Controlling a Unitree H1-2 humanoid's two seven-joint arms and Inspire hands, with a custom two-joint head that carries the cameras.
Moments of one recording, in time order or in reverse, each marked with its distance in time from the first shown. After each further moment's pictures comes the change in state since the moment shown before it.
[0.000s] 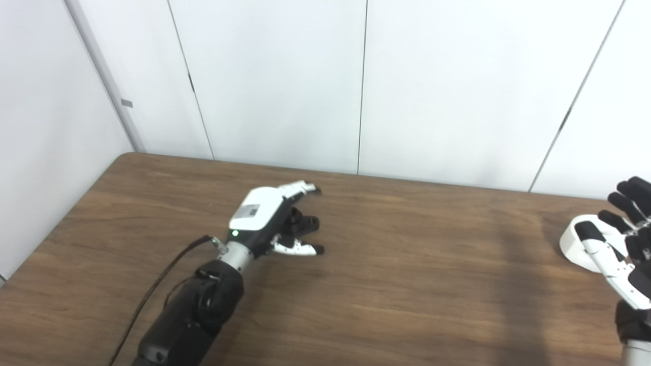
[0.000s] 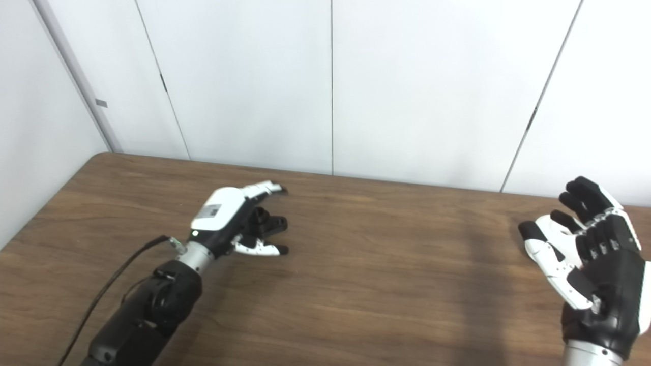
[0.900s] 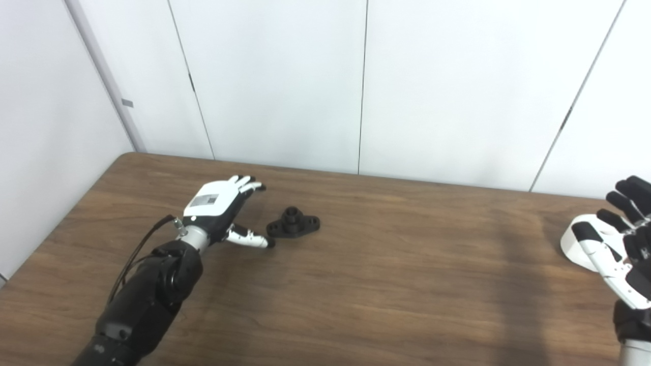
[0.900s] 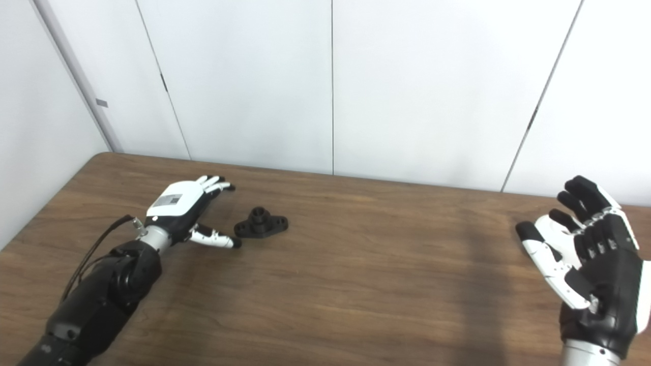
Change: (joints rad) left arm -0.043 0.158 -0.025 0.076 0.082 0.167 -0.204; right arm 0.002 0.004 0.008 0.008 0.000 -0.015 0.000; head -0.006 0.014
